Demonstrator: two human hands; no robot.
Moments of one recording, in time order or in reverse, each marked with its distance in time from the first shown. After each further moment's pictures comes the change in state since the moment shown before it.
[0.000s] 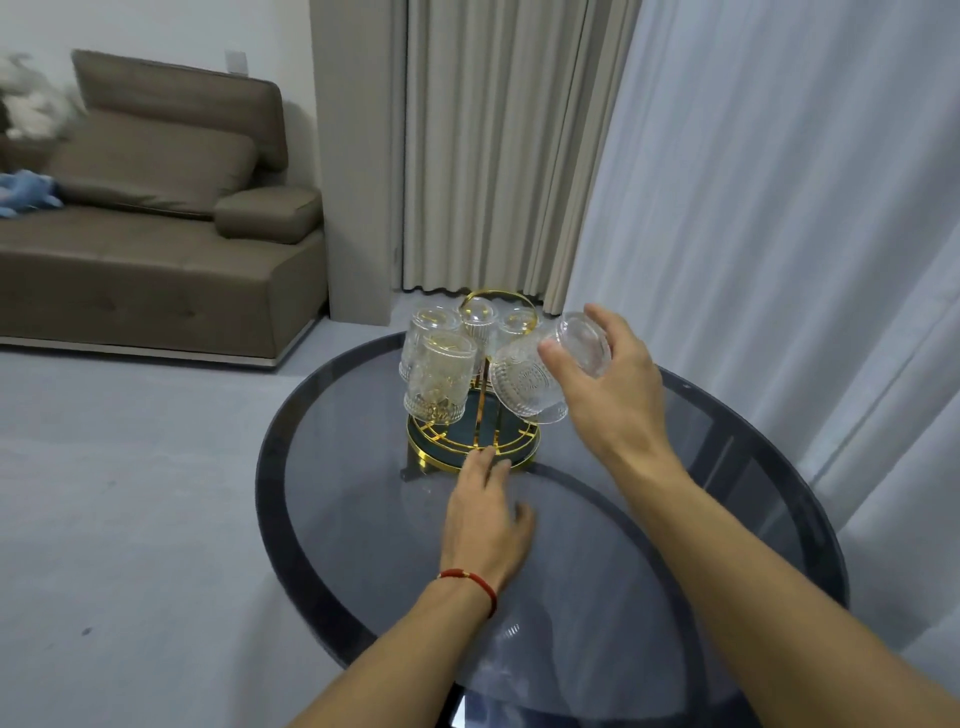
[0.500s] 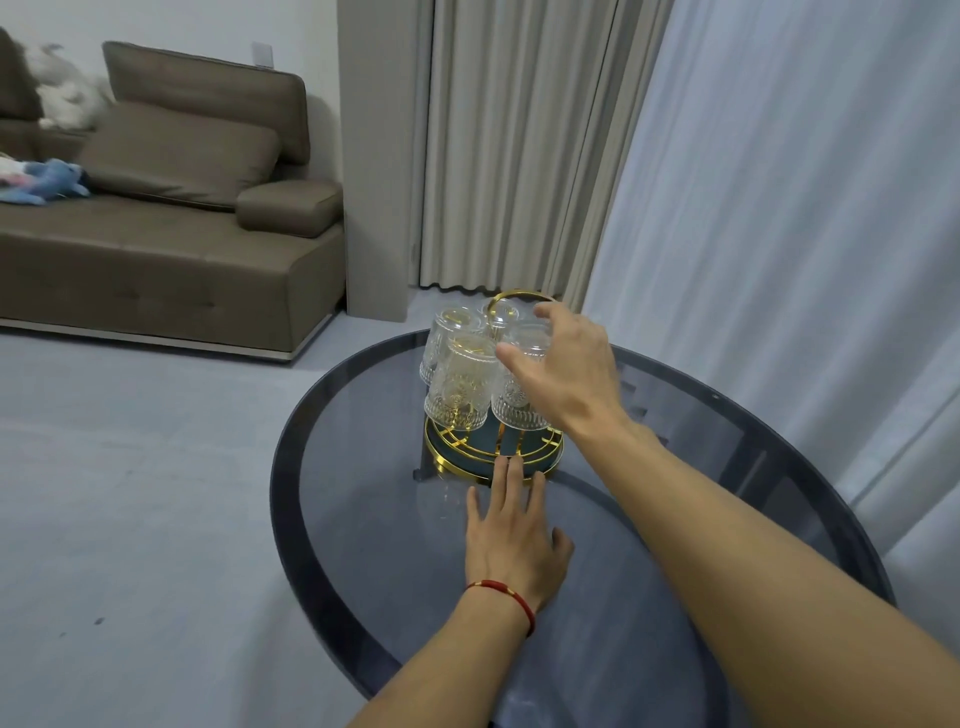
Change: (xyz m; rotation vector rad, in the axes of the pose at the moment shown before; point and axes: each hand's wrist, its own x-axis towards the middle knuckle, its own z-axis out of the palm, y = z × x) left_hand 0.006 -0.004 0.017 0.421 -0.222 0.004; right_hand 0.050 0.008 0.072 -0.420 -0.154 -0.192
